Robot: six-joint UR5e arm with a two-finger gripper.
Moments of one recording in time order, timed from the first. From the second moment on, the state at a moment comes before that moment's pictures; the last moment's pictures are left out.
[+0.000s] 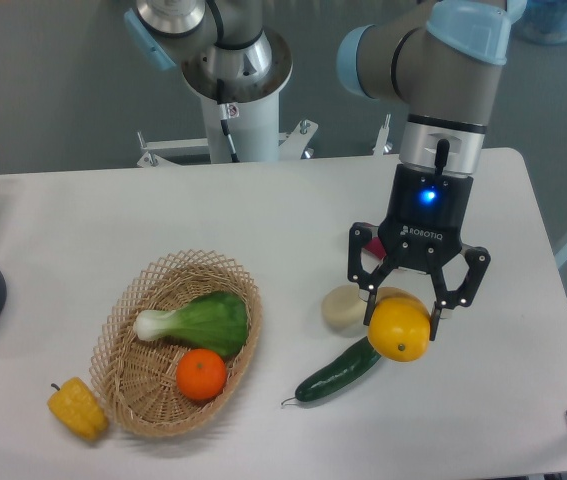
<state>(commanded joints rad) 2.66 -1.87 -1.49 -0.73 0.96 0.76</state>
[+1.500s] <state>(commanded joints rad) 2.53 -1.95 -1.50 -0.73 1.08 0.76</state>
